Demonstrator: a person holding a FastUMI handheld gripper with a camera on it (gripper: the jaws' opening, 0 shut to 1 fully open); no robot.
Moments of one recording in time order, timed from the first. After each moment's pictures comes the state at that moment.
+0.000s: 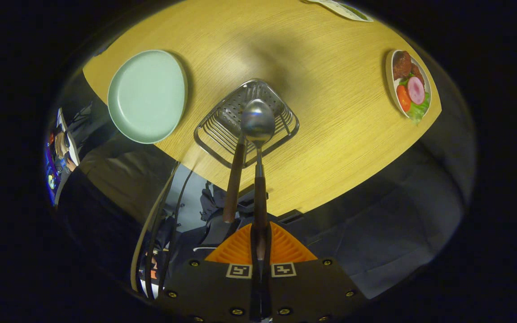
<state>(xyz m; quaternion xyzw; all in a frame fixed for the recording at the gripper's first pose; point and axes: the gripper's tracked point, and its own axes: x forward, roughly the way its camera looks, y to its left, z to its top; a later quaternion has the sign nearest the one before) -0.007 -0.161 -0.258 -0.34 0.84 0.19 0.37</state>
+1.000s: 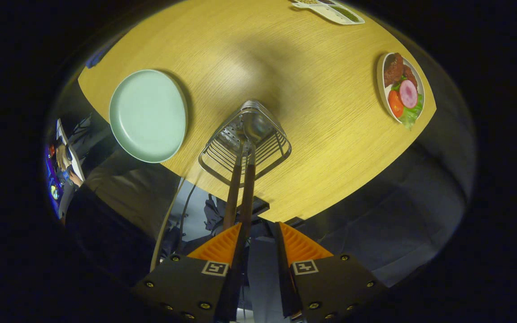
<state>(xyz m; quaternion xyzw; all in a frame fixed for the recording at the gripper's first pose) 0.015 -0.143 -0.245 -0.31 0.84 0.18 0.41</state>
